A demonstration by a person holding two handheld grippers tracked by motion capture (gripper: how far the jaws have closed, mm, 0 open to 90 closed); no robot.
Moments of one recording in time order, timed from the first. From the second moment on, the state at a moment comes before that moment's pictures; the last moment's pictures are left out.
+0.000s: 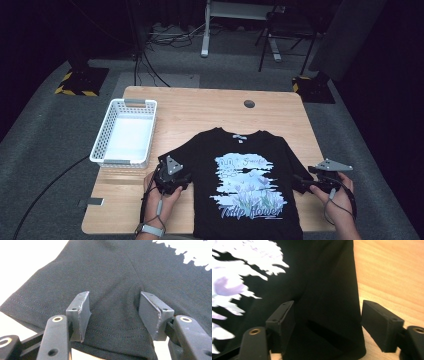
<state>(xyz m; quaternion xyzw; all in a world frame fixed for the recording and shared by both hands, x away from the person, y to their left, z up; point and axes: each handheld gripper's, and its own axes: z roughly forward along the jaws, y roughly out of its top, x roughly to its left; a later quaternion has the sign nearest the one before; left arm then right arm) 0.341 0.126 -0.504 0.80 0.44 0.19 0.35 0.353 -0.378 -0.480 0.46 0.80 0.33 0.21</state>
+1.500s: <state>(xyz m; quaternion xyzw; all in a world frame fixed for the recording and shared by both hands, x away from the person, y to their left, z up) 0.307 0.093 -0.473 0.81 0.39 0.19 0.39 0.318 -0.348 -0.444 0.38 0.83 0.36 0.19</state>
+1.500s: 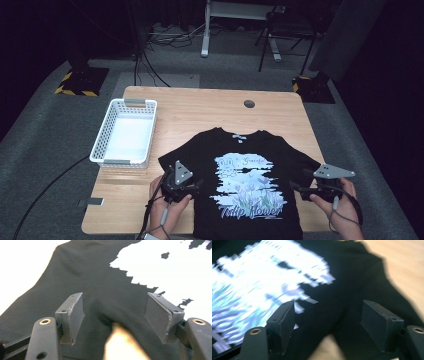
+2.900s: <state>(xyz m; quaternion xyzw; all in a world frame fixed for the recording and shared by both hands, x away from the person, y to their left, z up) 0.396 0.063 -0.503 0.85 0.36 0.15 0.36 0.379 -0.289 -0.502 0.38 0.84 0.36 0.16</state>
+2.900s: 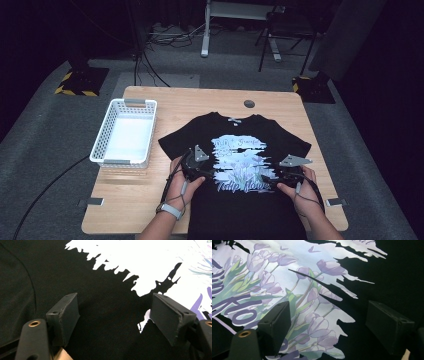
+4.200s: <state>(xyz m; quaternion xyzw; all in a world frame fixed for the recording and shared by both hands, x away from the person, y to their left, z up) 0.426 0.065 -0.503 0.84 0.38 0.16 0.36 0.439 -0.276 -0.501 0.39 0.84 0.35 0.16</state>
